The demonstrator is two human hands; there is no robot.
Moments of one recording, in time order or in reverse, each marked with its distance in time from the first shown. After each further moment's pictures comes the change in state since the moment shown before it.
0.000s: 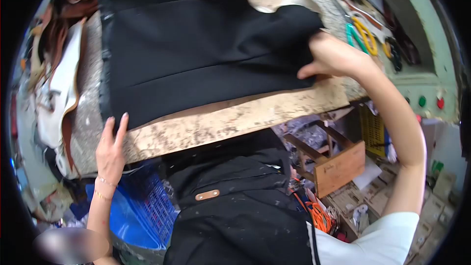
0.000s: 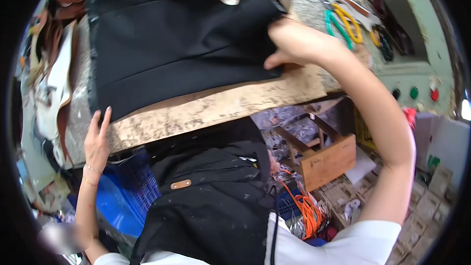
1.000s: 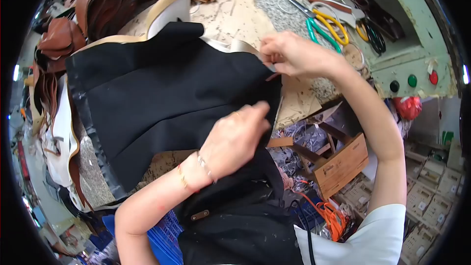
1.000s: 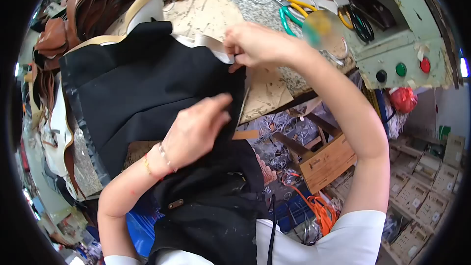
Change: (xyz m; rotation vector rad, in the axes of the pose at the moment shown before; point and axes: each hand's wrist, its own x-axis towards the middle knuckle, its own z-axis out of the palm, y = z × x) left_hand 0.173 0.254 -0.049 -0.969 0.038 0.464; right_hand -0.014 0.042 0.015 0.543 0.182 -0.133
